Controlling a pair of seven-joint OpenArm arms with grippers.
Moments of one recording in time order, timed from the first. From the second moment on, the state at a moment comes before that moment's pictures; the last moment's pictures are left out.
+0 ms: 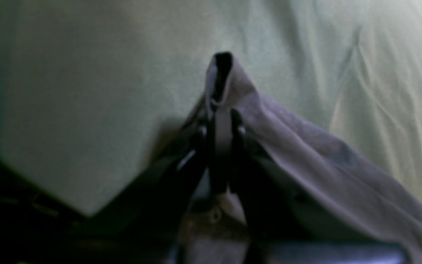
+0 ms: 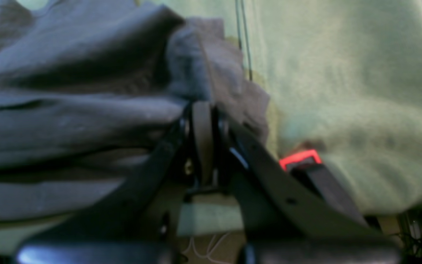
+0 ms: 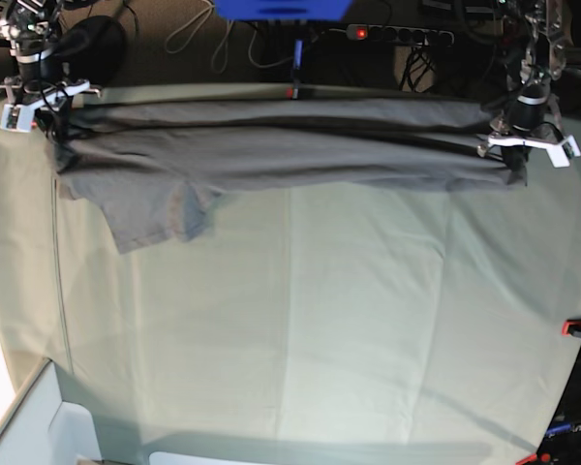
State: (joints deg) left arm 23.1 -16.2 -13.1 80.0 -43.5 2.0 5.6; right arm -21.9 -1.1 46.7 79.7 -2.9 39.2 1.9
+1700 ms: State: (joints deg) left arm 19.9 -16.4 -13.3 90.0 -42.8 2.6 12.4; right arm 10.6 4.4 39.6 60.1 -18.5 39.5 -17.5
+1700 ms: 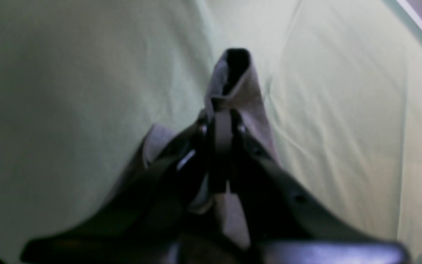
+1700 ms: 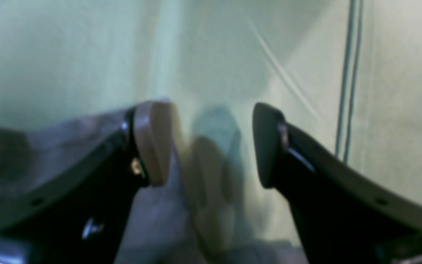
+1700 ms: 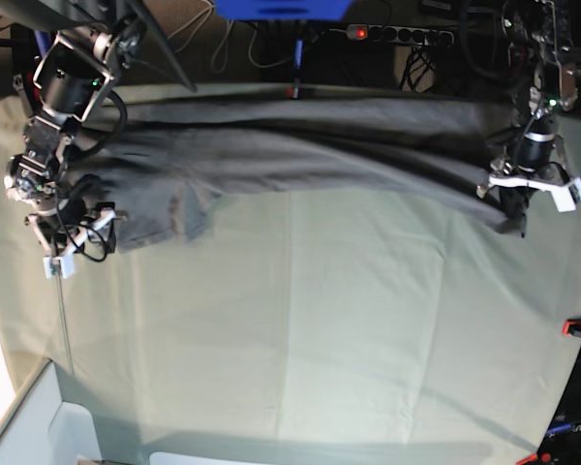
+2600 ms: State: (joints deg) left arm 11.6 -16.2 -13.0 83.1 -42.8 2.4 12.8; right arm 12.3 4.0 29.4 59.8 -18.5 39.4 -17.9
